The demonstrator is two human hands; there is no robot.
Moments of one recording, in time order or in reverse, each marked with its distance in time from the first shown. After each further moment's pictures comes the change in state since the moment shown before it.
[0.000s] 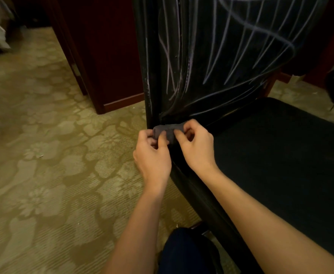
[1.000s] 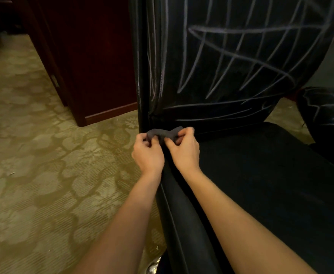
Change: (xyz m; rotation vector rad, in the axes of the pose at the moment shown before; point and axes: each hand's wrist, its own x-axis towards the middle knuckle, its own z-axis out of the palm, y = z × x) left_hand 0.039 0.011 0.091 -0.093 0.005 -0.179; right_hand 0.062 0.027 -0.021 -0.071 0.058 0.211
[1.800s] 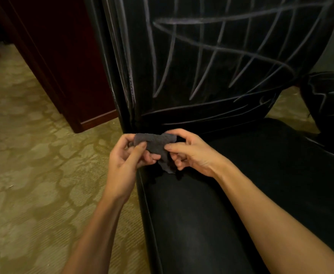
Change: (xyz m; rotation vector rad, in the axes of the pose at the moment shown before) left_hand -0.010 0.040 -0.034 -0.285 -0.558 0.116; right_hand 0.045 0.019 -0.069 0.623 -0.740 0.178
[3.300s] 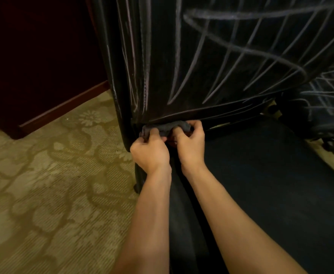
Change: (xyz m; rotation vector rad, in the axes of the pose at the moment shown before) left_hand 0.105 -0.037 0.087 -0.058 0.497 -0.519; right_hand 0.072 0.001 0.014 0.016 1.076 -0.116
